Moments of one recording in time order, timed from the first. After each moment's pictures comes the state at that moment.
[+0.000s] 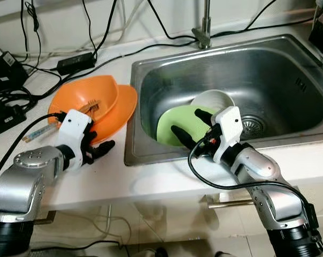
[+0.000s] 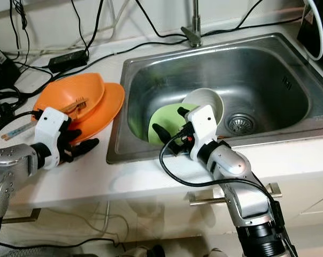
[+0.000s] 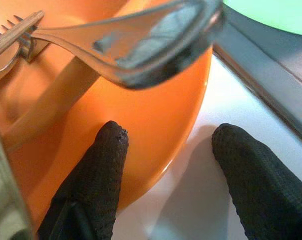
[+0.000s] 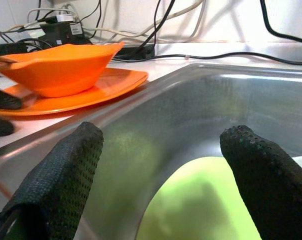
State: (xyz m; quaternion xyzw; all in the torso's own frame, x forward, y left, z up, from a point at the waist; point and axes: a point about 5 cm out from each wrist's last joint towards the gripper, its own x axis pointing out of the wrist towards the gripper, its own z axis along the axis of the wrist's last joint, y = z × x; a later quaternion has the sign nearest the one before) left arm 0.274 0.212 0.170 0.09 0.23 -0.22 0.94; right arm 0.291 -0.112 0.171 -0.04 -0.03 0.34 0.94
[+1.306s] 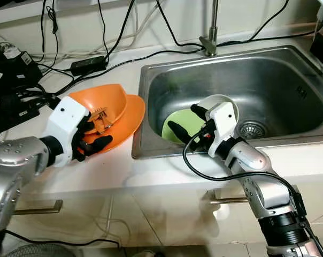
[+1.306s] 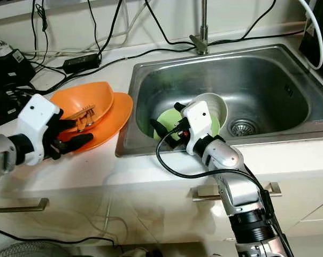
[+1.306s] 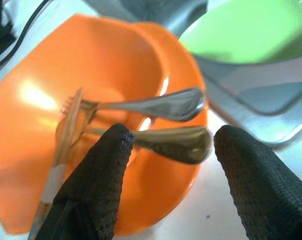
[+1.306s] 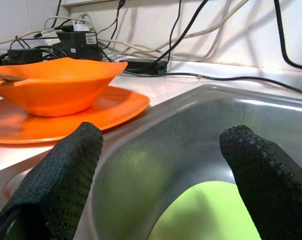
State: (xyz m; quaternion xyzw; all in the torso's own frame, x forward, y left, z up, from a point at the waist) left arm 0.255 0.208 0.228 0.18 0.19 -0.26 0.93; right arm 0.309 -0.107 0.168 -0.05 -0.04 0.34 0.94
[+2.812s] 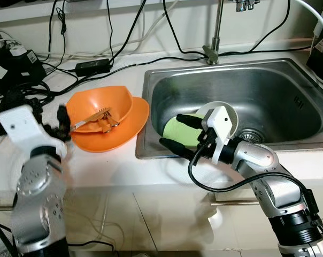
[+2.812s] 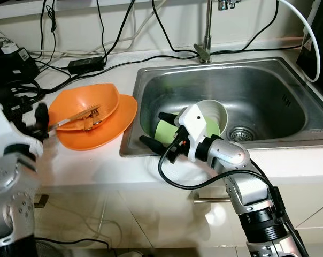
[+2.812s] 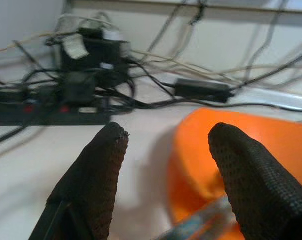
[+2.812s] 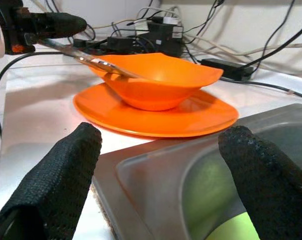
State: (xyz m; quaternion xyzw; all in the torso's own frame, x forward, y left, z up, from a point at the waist) left arm 0.258 0.234 0.178 -0.09 -0.04 0.20 0.98; right arm 0.293 -0.105 0.174 -0.07 -0.01 0.49 0.87
